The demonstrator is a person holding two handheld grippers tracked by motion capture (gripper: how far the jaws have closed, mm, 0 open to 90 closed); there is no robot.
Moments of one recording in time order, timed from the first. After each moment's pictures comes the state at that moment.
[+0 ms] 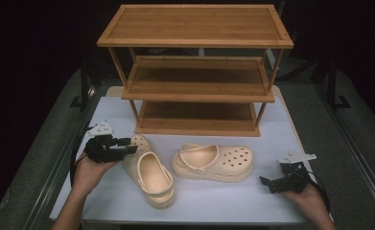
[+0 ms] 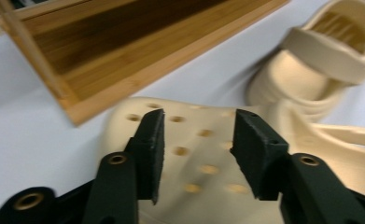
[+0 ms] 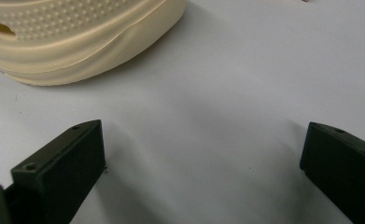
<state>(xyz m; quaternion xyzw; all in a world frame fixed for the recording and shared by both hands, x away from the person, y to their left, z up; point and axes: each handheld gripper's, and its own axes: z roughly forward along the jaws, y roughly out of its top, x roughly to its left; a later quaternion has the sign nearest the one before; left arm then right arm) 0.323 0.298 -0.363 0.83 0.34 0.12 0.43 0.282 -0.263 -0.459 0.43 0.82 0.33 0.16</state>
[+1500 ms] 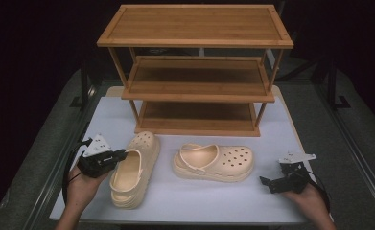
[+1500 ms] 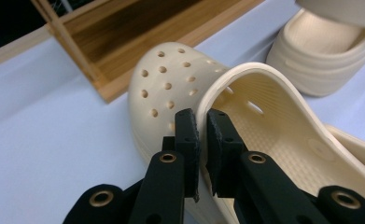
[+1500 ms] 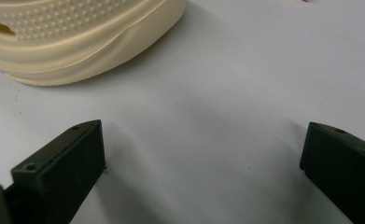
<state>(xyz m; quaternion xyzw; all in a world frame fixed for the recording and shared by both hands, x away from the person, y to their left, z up) 0.292 0.304 -0.369 0.84 0.32 0.21 0.38 0.282 -0.264 -0.460 0.43 0.82 0.34 0.16</state>
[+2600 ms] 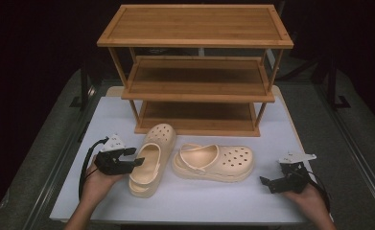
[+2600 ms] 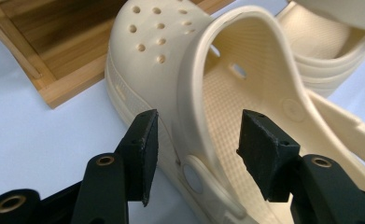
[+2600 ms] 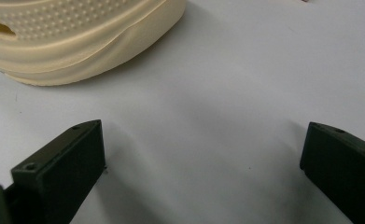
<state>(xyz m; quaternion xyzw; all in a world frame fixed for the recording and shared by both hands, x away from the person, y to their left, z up) 0.312 0.279 -0.396 0.85 0.33 0.15 0.39 0.282 -0.264 -0.460 0.43 0.82 0.34 0.16</state>
